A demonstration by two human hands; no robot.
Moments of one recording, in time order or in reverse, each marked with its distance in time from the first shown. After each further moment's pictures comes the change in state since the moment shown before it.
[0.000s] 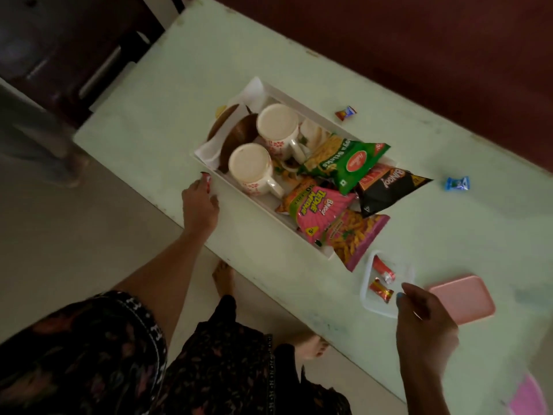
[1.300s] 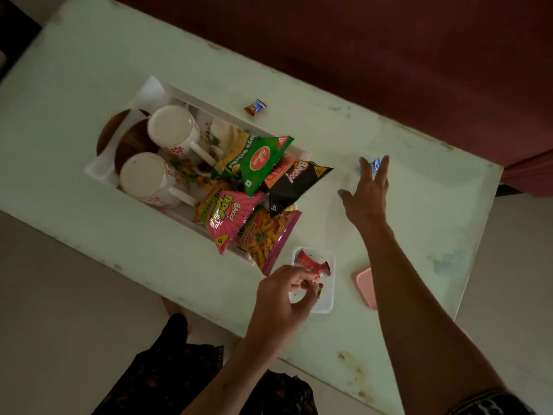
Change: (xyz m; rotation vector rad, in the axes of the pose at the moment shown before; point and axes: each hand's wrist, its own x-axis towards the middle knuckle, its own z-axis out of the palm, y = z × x) left_hand -0.217 0.208 0.029 -0.781 -0.405 0.325; right_hand 0.196 -0.059 0.030 -0.453 -0.208 -0.365
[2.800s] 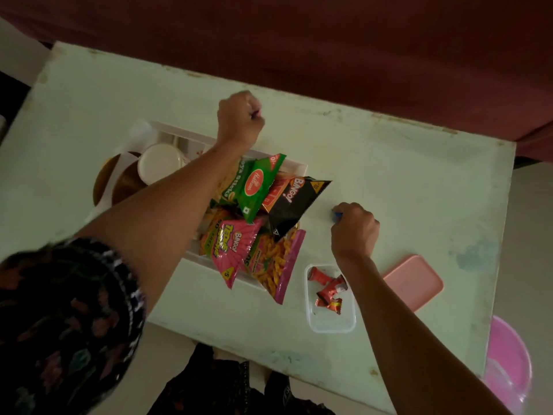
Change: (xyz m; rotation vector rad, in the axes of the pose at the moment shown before) left_hand 0.308 0.045 -0.080 0.555 0.179 0.156; right_hand -0.034 -0.013 0.039 -0.068 0.202 0.064
